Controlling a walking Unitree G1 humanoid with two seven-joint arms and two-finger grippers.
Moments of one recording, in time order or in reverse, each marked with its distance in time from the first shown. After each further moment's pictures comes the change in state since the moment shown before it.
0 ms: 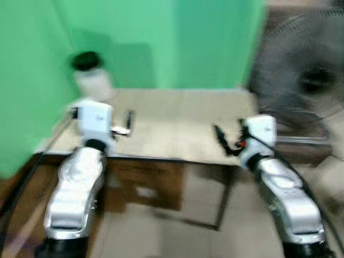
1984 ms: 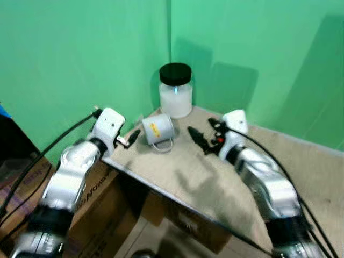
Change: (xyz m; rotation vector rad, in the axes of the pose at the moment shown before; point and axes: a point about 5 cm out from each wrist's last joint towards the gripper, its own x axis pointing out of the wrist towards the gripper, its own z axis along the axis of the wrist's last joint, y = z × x) left arm 0.040 0.023 -0.044 0.207 0.153 -0.355; right arm 0.044 0.034 -0.005 0.083 0.038 0.332
